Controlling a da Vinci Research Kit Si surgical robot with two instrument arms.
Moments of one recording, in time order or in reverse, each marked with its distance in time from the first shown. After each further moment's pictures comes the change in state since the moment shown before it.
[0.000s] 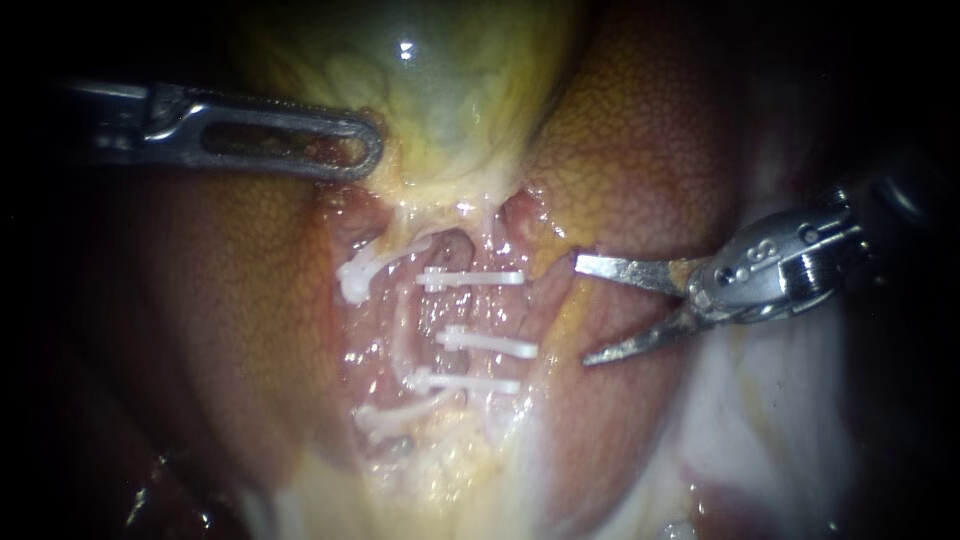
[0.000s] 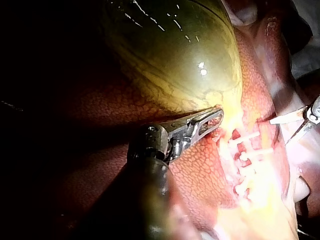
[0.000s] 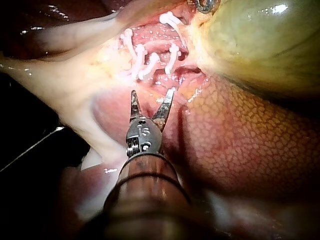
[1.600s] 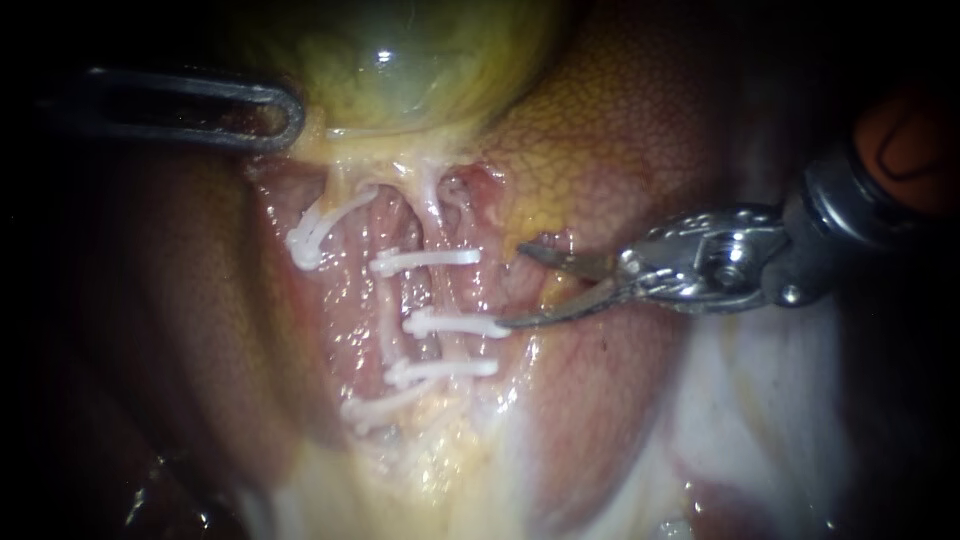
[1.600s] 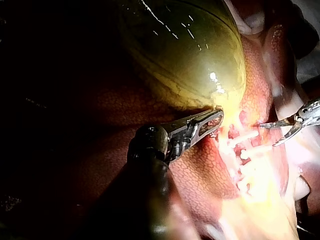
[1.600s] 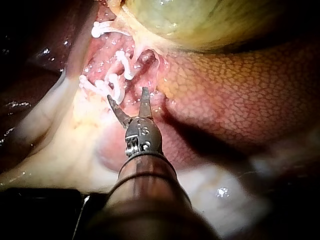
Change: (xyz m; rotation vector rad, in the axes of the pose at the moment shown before) right arm 0.003 0.001 0.004 0.288 -0.118 0.593; left arm -0.002 -0.001 -0.007 -0.016 -0.019 -0.017
